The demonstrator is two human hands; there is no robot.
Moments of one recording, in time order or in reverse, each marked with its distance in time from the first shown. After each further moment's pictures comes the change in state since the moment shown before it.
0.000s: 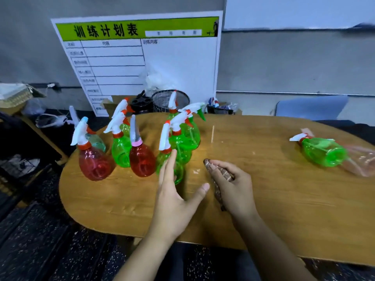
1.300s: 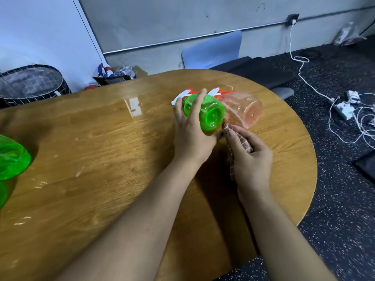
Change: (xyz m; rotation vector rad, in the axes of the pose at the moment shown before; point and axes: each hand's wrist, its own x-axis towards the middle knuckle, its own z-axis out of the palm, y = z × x) left_hand 0.087 0.049 0.422 0.151 -0.455 0.173; right_hand 0.084 0.061 -0.317 -0.024 0.723 -0.099
